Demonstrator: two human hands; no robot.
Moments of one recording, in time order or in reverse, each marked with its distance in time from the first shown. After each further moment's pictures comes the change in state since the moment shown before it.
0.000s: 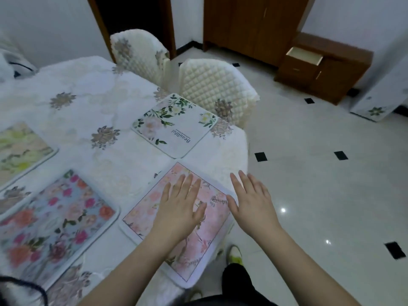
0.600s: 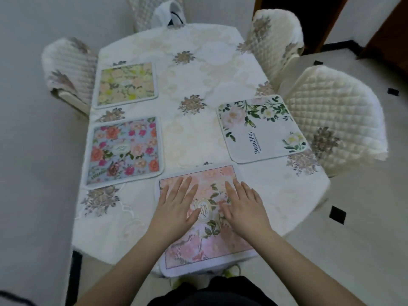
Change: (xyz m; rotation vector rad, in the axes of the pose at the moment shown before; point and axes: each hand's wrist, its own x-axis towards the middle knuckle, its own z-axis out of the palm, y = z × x) left_hand -0.025 -0.003 0.034 -0.008 0.014 -0.661; right_hand 0.132 -0.027 0.047 -0.026 -0.302 -0.717
